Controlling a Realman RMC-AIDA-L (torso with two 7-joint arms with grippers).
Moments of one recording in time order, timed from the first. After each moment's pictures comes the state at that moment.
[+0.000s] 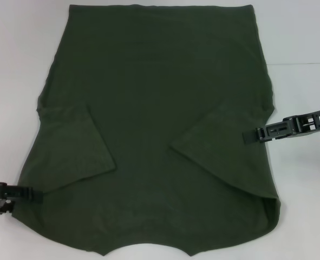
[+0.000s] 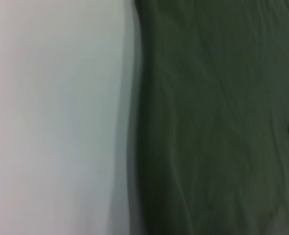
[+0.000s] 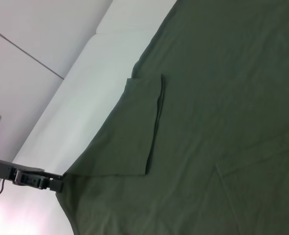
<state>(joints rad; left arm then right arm) -0.56 -1.83 0.56 0.46 2.44 1.49 -2.31 0.77 1.83 -0.76 -0.50 -2.19 -1.58 2.19</state>
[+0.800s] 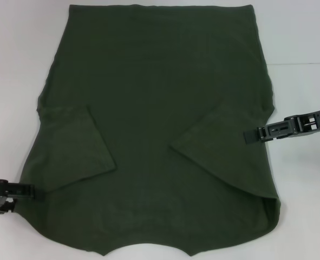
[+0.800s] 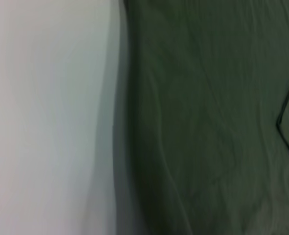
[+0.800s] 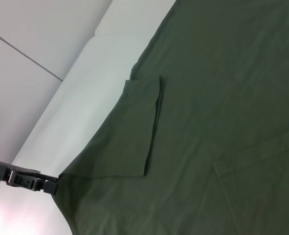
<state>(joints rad) -0.58 -1.82 0.58 0.46 2.44 1.53 -2.35 0.76 1.83 -0.76 -0.50 -2.19 -1.58 2.19</state>
